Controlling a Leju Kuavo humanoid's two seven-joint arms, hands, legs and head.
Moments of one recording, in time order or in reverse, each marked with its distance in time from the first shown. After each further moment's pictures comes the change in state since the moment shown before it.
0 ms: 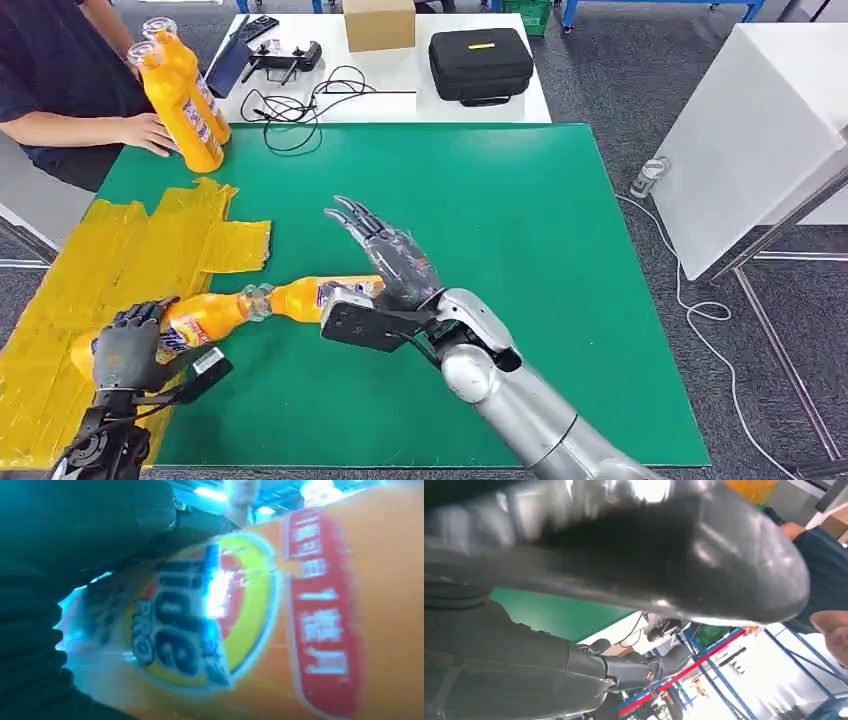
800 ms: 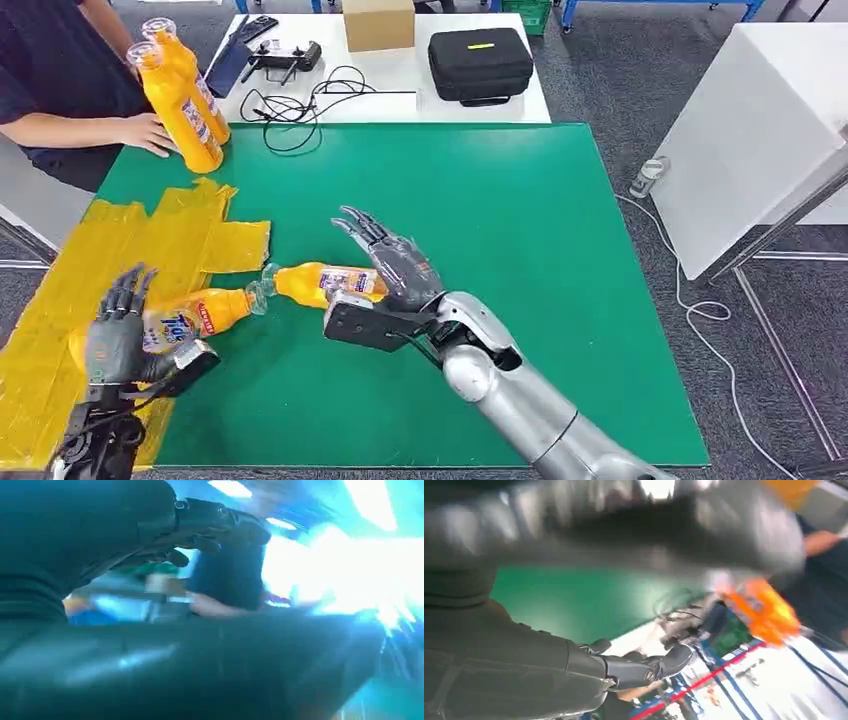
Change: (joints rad) left arm -0.024 0.017 -0.034 -0.043 0.535 0.008 -0.217; right arm -0.026 -0.009 0.026 0.100 0.012 -0.009 0.033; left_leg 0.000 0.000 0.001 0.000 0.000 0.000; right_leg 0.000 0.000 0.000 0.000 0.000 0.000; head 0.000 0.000
